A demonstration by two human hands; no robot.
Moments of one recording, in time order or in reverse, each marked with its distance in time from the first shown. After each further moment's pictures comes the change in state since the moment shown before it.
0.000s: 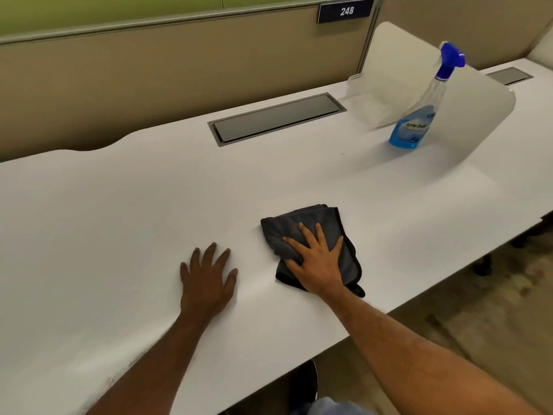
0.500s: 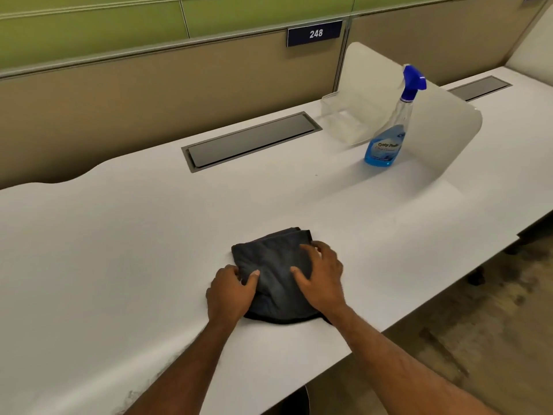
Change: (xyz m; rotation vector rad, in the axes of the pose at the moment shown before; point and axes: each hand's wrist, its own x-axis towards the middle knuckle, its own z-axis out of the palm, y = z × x) left_hand 0.047 0.129 0.005 -0.454 0.070 -0.234; right_hand 0.011 0.066 -0.045 0.395 0.199 0.195
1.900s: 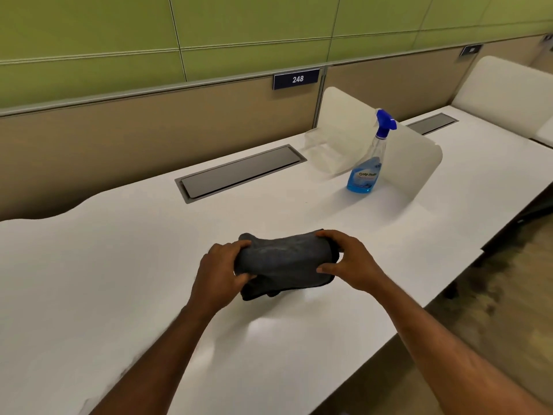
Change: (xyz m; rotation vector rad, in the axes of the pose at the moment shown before) left_hand 0.046 0.036 -0.095 -0.011 0.014 0.663; right_hand 0.036 -0.050 -0.122 0.227 -0.162 -0.023
